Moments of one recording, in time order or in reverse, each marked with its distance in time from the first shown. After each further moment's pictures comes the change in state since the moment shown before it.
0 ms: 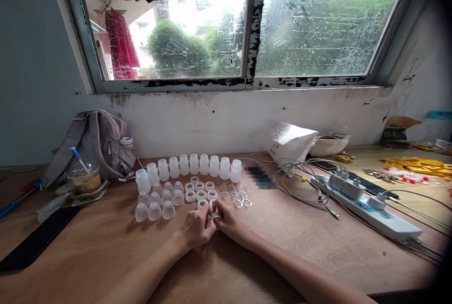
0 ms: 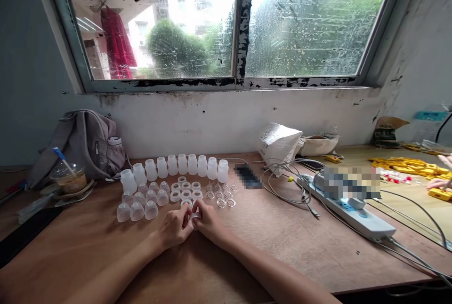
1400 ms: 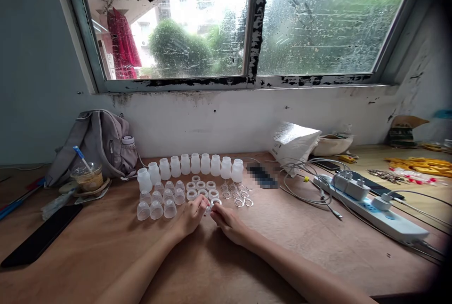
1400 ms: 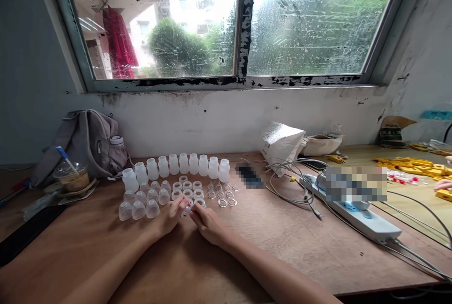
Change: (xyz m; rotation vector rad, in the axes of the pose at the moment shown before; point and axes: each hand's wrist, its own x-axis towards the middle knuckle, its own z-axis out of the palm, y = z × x) left_hand 0.014 0.004 -0.031 -0.333 -0.001 -0.222; right_hand -0.005 -0.020 -0.011 0.020 -0.151 -0.110
